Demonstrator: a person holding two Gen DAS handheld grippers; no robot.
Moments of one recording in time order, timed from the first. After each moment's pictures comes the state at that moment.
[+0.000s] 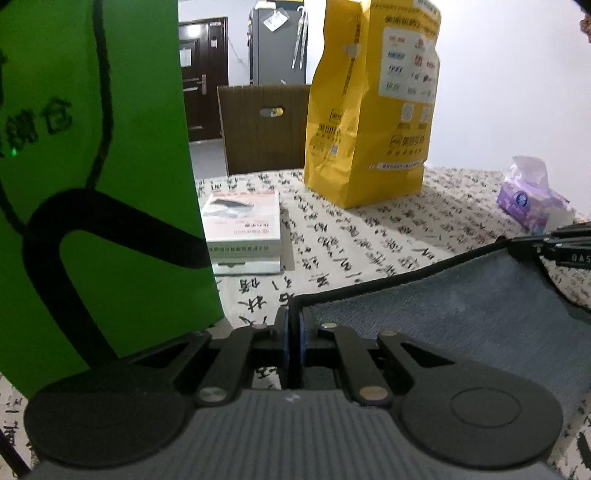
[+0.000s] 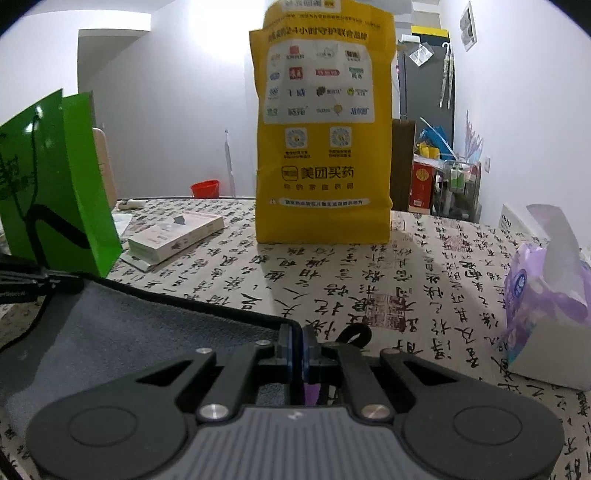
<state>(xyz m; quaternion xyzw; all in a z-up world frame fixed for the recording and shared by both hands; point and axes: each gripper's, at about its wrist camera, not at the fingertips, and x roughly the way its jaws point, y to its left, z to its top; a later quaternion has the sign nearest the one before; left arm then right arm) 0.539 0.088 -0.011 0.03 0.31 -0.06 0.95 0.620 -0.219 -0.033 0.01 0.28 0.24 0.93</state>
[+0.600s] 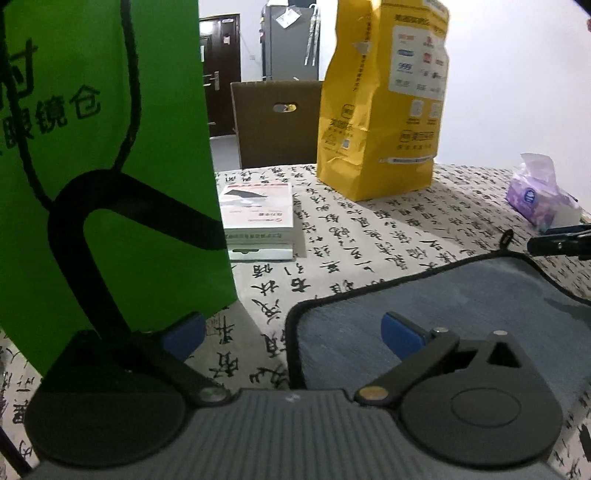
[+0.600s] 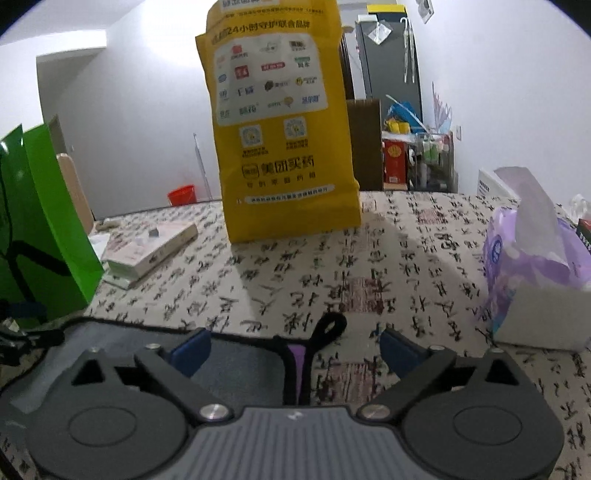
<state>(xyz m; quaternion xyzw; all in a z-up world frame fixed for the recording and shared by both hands) 0.521 0.089 -0.008 0.03 0.31 -0.04 0.95 0.618 -0.234 -0.029 0.06 0.32 0.20 0.92</state>
